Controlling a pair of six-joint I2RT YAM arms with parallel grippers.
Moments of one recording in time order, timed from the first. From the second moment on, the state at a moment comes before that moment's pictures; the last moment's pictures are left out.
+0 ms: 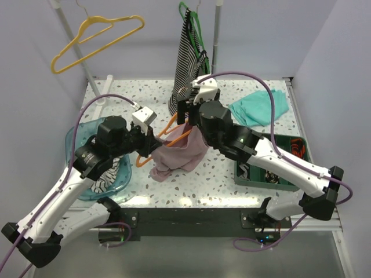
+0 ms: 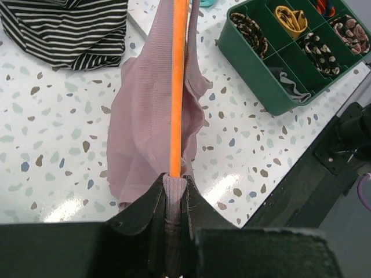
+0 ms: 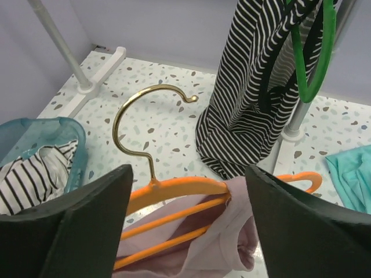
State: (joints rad) left arm -0.60 0.88 1.05 -0.62 0.24 -0.13; right arm 1.04 1.37 1.46 -0.26 0.69 0.20
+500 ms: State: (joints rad) left arm -0.60 0.72 1.10 -0.80 -0.06 -0.26; right arm 1.04 1.01 1.26 -0.30 0.73 0.24
